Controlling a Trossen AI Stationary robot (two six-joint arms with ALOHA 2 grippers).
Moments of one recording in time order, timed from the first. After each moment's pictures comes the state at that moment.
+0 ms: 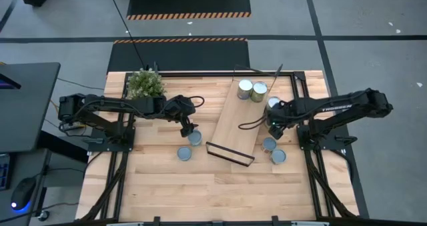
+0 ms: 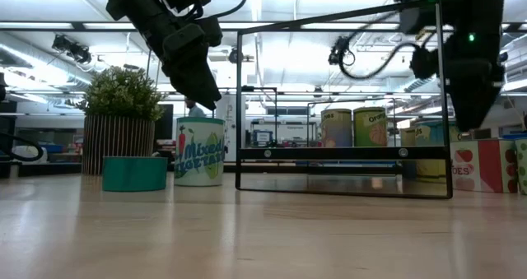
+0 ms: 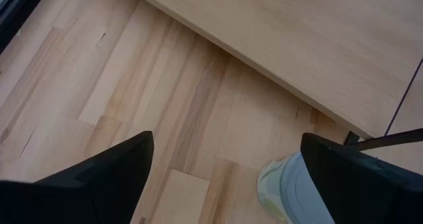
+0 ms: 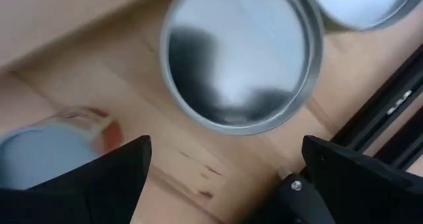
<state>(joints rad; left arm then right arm) 0.14 1.37 0.87 -0.33 -0.11 -0.13 -0.02 1.12 0.75 -1.19 0.21 0.81</state>
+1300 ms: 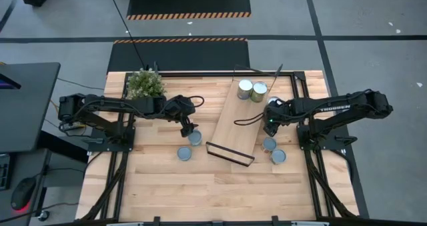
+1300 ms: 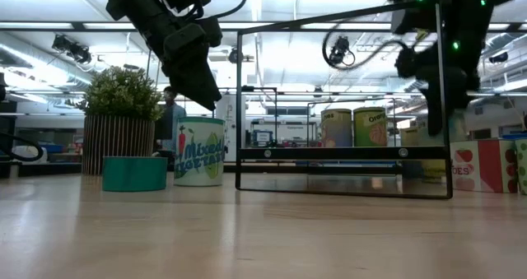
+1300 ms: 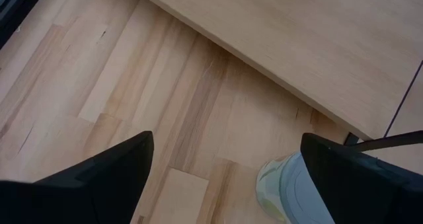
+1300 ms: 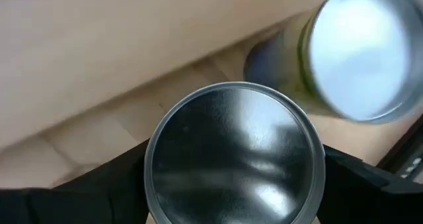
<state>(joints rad) 0.14 1.37 0.87 -0.34 -0.11 -0.14 -0.07 1.12 0.72 -0.99 0.31 0.69</state>
